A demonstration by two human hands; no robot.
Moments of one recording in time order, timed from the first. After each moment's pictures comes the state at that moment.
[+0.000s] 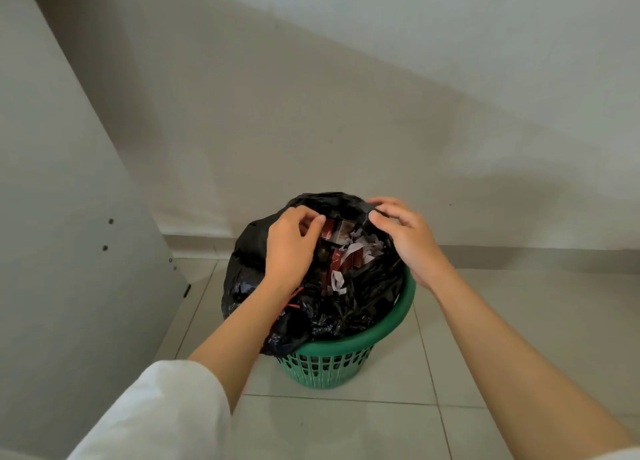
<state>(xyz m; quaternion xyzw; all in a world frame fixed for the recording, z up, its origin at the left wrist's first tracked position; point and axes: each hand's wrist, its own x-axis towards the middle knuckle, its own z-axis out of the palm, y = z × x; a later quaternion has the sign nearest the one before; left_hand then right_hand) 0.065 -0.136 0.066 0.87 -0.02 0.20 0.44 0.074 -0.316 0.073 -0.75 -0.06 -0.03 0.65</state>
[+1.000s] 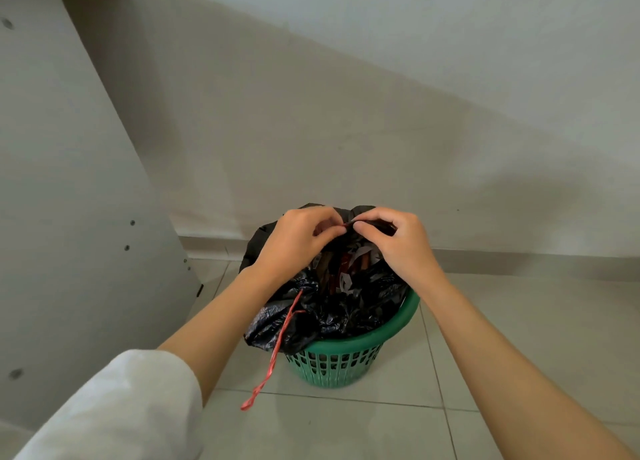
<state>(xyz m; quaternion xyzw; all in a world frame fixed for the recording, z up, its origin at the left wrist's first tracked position) 0.053 -0.117 0.104 0.90 -0.21 0.16 0.34 0.051 -0.295 0.095 -0.82 -0.14 -0.12 0.54</state>
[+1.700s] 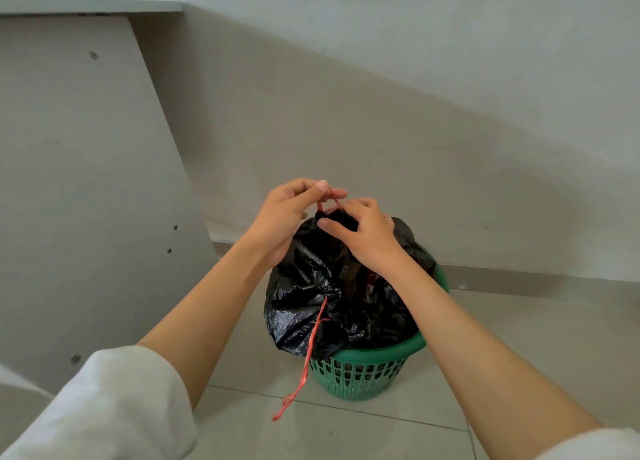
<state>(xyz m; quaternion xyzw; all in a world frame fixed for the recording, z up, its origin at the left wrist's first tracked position) 0.036 -0.078 0.166 0.72 -0.07 0.04 0.69 0.060 -0.219 0.126 -0.88 -0.19 -0.07 0.42</state>
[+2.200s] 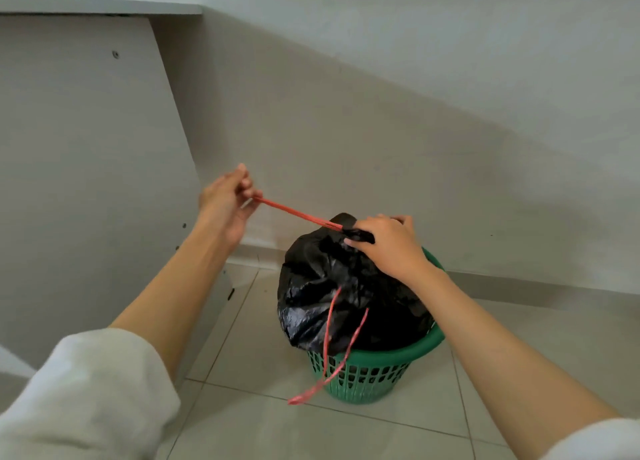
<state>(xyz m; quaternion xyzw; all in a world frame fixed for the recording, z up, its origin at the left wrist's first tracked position) 0.054 0.003 0.164 0.48 0.11 0.16 0.86 0.075 -0.235 0.112 -0.95 -0.22 -0.12 0.18</state>
